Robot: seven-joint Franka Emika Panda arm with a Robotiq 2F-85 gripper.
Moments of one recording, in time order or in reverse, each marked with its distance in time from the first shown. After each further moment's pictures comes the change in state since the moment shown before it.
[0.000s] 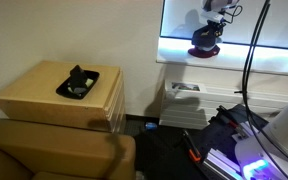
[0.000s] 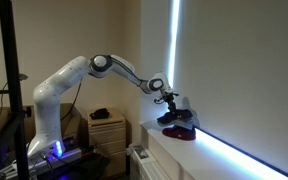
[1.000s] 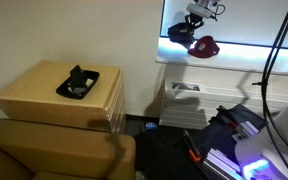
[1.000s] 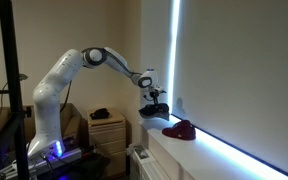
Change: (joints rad) arm -0.006 -0.214 0.265 -0.239 0.206 0.029 -0.462
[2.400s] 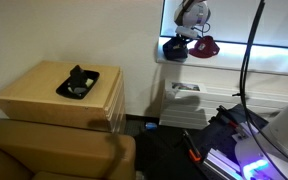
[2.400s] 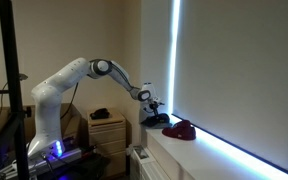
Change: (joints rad) arm 0.128 0.254 -0.099 0.092 -0.022 0.198 0.065
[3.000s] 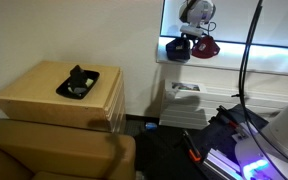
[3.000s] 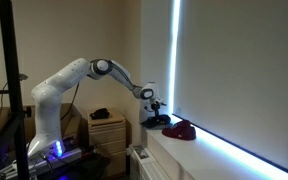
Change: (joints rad) arm -0.004 0.003 -0.063 0.046 -0.003 -0.212 0.053
